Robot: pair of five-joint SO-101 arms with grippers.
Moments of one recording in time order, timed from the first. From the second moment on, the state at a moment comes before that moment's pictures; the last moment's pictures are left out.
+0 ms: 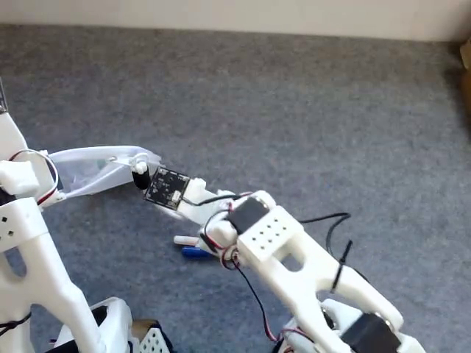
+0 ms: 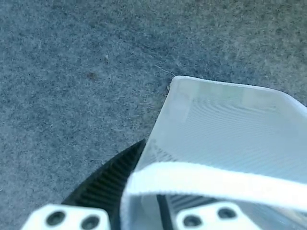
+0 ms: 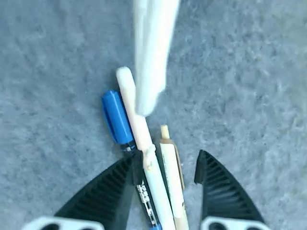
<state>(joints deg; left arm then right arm) -34.0 -27.2 15.6 89.5 3.6 -44.2 -22.3 38.5 60.4 31.7</state>
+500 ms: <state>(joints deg) -34.0 -27.2 15.6 89.4 3.6 -44.0 -11.0 36.8 60.4 38.1</state>
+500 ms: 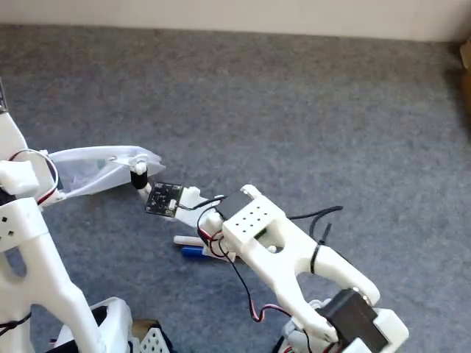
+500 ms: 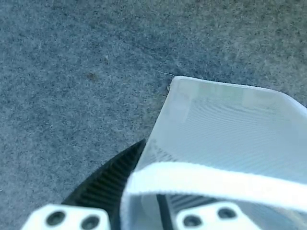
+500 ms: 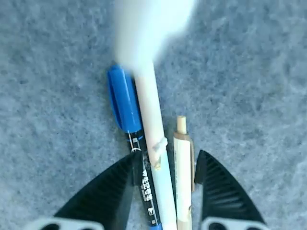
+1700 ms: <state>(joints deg) -34.0 -27.3 17.5 88.1 3.6 -38.9 12.3 19.8 59.8 43.7</state>
